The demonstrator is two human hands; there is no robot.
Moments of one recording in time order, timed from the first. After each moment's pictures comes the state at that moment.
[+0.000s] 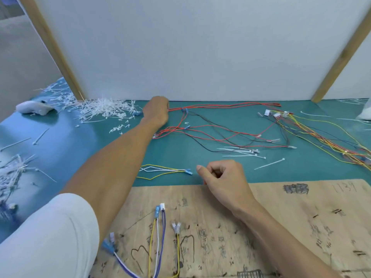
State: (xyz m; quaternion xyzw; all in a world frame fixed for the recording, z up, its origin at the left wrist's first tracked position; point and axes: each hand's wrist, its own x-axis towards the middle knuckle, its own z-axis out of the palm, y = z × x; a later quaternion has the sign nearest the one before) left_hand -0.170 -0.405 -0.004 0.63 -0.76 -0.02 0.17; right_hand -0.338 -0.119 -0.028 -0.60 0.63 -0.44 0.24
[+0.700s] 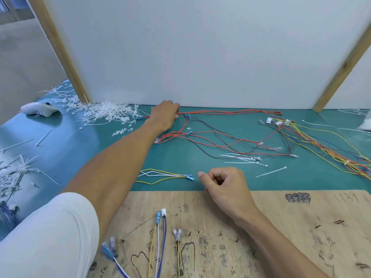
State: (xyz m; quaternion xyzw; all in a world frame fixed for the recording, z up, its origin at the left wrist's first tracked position) left_hand -0.176 -0.416 -0.005 0.54 -0.84 0.04 0.12; right_hand -0.338 -0.119 -0.030 -0.60 0.62 -0.43 0.25
